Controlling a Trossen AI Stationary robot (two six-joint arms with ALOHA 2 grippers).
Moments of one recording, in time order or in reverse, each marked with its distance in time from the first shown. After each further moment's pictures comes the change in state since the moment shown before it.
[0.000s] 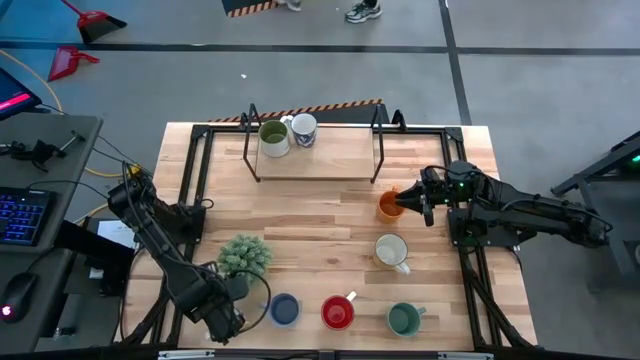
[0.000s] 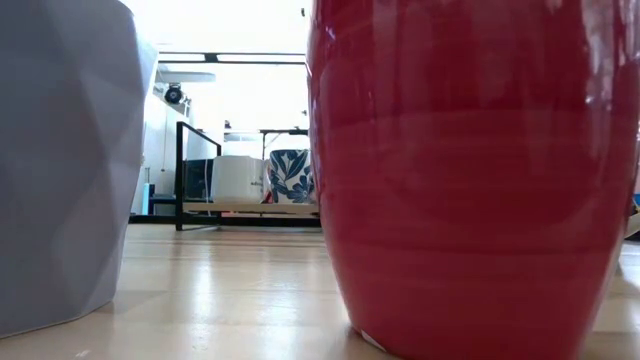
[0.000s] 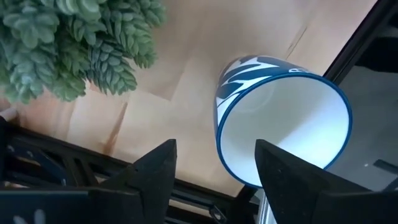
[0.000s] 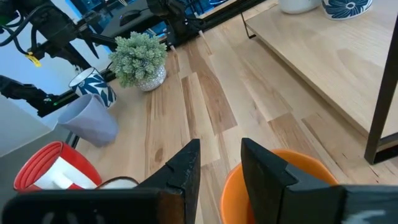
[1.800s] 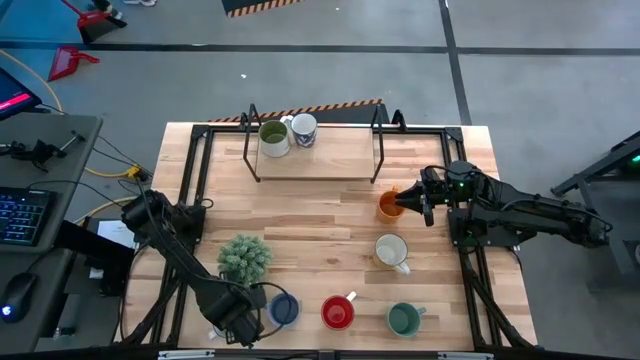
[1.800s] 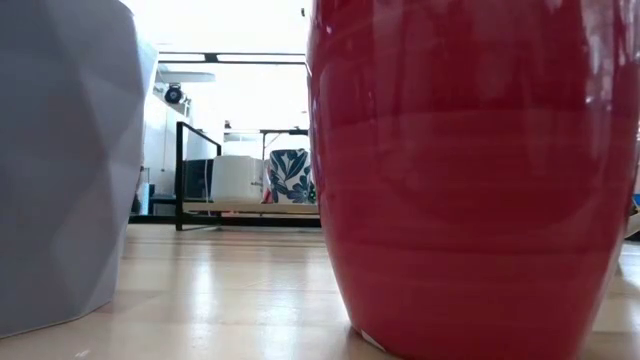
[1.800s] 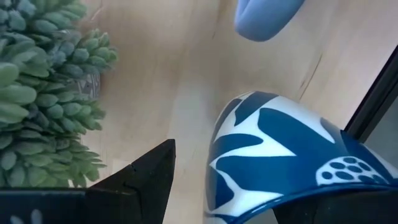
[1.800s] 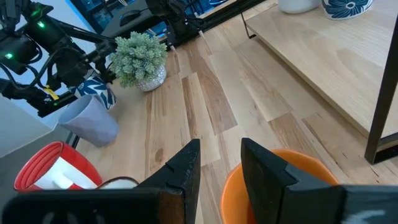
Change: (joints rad) left arm 0.053 0.166 -0.061 0.189 -0.044 0.218; right arm 0.000 0.000 0.000 0.000 0.000 0.002
